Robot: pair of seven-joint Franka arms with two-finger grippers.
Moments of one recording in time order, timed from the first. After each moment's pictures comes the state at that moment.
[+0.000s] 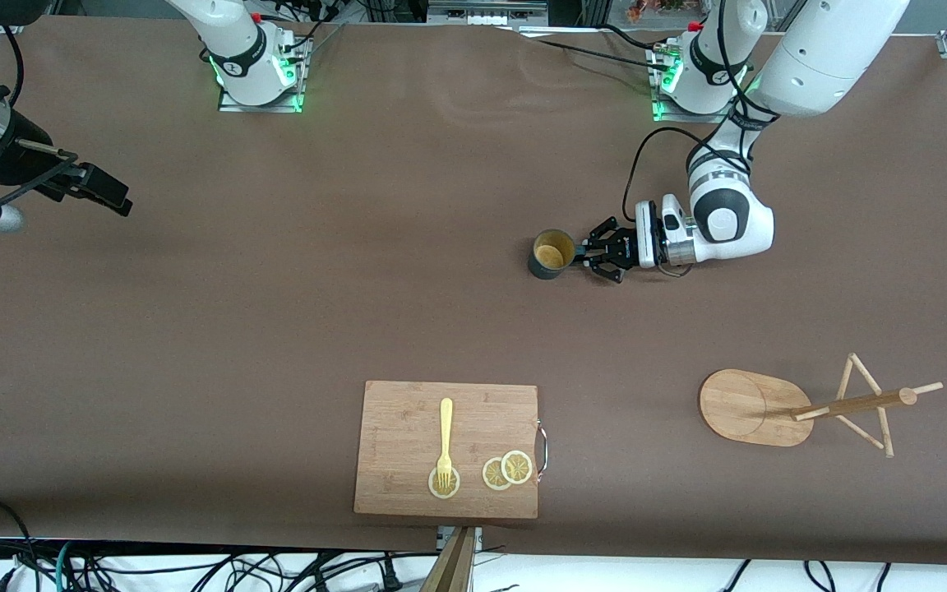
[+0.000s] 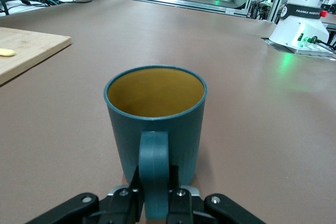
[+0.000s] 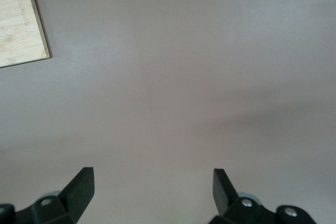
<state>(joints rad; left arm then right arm) -0.03 0.53 -0.20 -2.27 -1.57 2.15 2.62 0.04 0.00 0.03 -1.64 -0.01 1.61 0.29</state>
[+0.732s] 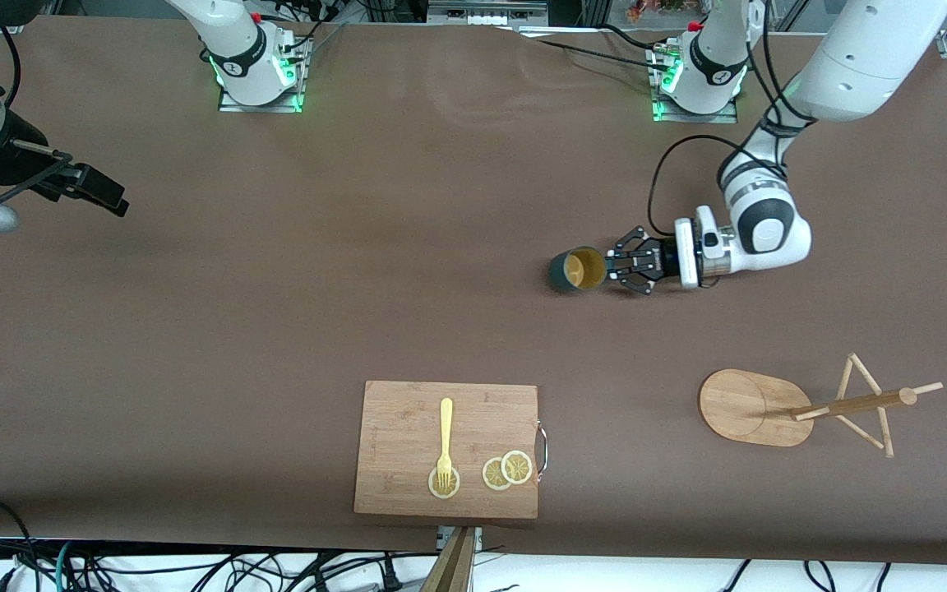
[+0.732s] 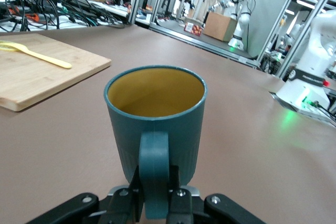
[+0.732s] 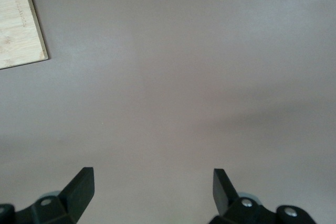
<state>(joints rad) 0.14 0.52 -0.18 -2.22 -1.44 1.98 2.36 0.04 0.00 0.02 -1.64 -0.01 1.61 0.29</state>
